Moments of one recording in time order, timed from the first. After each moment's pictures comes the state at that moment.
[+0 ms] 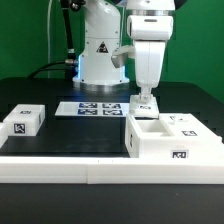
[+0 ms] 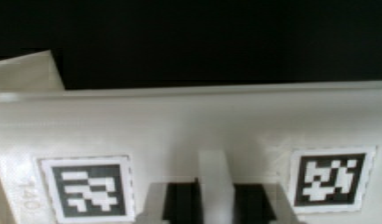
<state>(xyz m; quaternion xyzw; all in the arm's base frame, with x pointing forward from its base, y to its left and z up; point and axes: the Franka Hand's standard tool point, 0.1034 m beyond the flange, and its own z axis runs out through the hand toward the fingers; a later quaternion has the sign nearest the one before) 0.451 0.063 0.063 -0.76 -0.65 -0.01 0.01</state>
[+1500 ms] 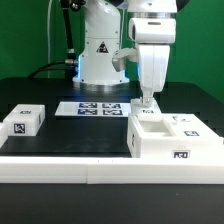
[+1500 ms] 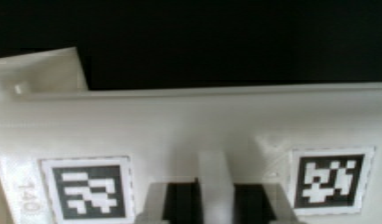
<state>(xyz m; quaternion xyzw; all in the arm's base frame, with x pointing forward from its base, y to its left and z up) 0.466 0.063 0.059 -0.74 -0.67 -0.01 0.01</state>
